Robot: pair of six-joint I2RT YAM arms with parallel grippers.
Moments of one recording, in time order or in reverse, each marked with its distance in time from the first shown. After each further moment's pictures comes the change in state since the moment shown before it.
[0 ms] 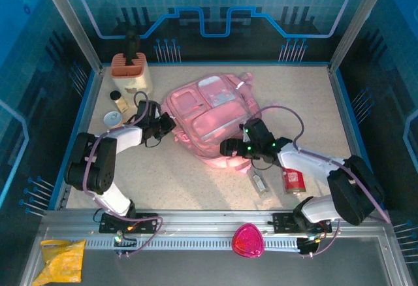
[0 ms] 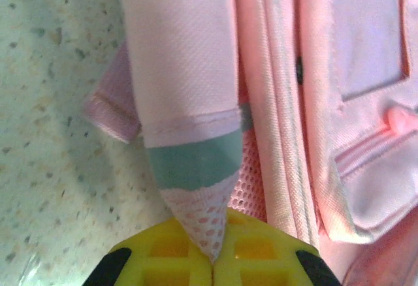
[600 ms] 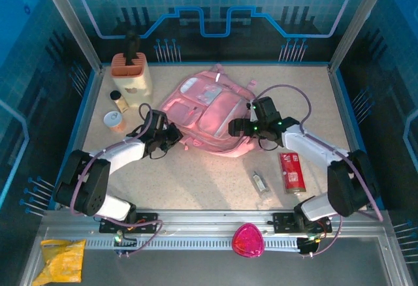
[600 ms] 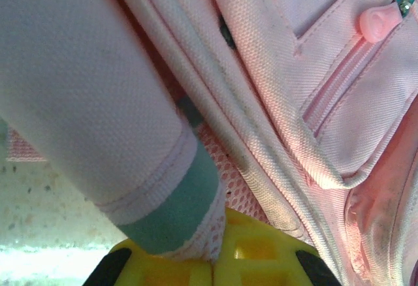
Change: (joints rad) left arm -0.167 -0.180 -0.118 -0.066 -0.074 -0.188; right arm -0.121 0.030 0.217 -0.193 0.082 -0.209
